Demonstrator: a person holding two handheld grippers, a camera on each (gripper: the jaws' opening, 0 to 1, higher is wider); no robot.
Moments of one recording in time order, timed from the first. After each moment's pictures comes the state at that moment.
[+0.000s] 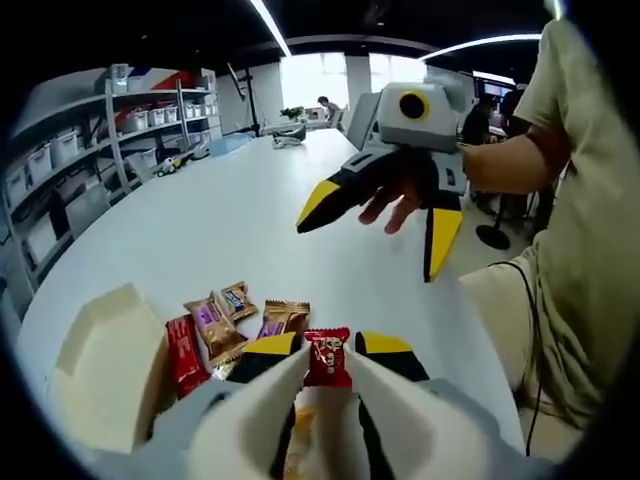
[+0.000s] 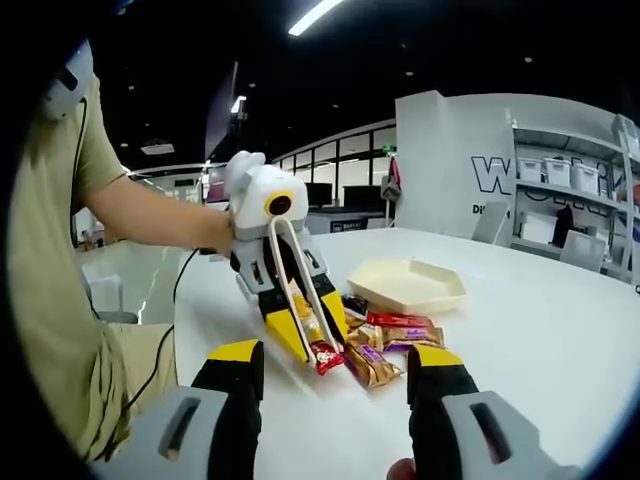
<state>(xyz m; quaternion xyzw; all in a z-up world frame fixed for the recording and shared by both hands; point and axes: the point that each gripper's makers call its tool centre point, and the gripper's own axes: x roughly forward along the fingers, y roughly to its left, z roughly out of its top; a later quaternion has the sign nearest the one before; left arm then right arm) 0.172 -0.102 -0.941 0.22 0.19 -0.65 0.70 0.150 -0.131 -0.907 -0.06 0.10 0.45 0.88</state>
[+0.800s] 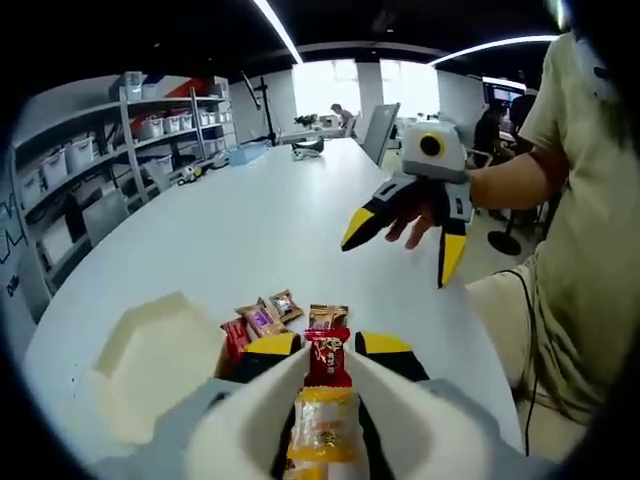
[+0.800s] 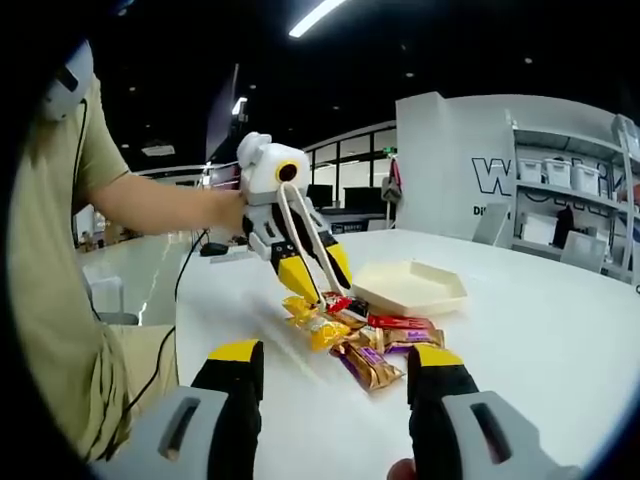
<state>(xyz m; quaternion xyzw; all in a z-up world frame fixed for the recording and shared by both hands) 0.201 -0.071 -0.899 0.22 0.17 -0.63 0.73 0.150 -0.131 -0.906 -0.06 0.10 0.45 0.88</state>
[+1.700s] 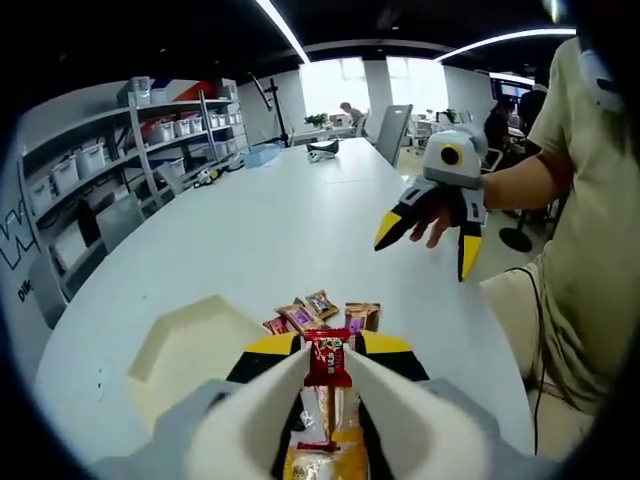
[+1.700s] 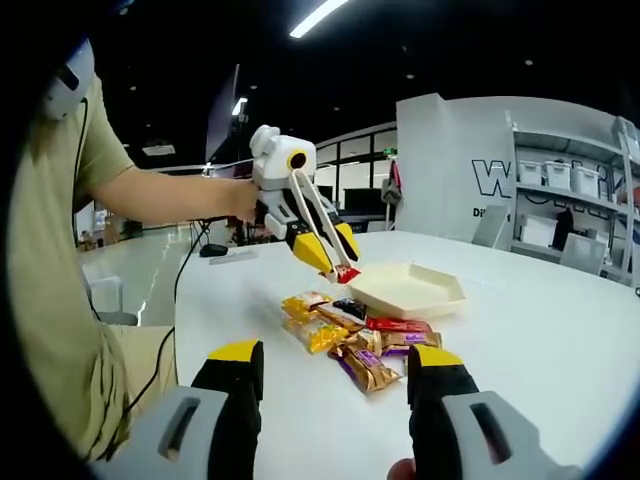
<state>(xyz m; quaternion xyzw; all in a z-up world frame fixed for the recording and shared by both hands) 0.227 -0.056 -0.879 0.23 0.17 -0.61 0.74 0.150 -0.133 -0.903 -0.06 0.09 0.45 0.88</state>
